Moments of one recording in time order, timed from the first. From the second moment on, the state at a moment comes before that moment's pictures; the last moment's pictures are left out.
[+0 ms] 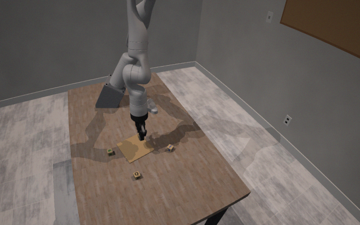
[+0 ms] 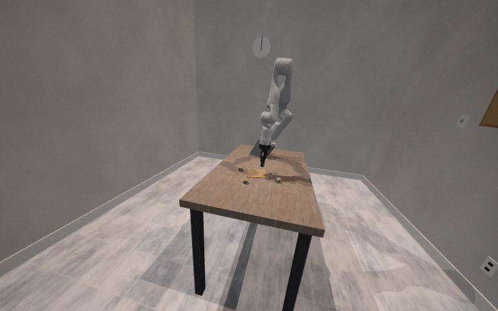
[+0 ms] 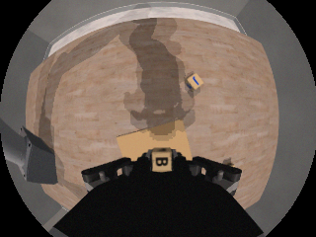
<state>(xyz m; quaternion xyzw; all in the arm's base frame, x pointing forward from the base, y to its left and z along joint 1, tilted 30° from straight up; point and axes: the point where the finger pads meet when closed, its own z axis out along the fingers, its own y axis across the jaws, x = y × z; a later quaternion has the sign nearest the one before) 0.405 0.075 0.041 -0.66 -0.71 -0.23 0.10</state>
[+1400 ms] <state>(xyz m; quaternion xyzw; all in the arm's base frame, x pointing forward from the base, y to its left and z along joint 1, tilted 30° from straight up) 0.405 0.108 -0.007 -0.65 -0.71 -0.23 0.12</state>
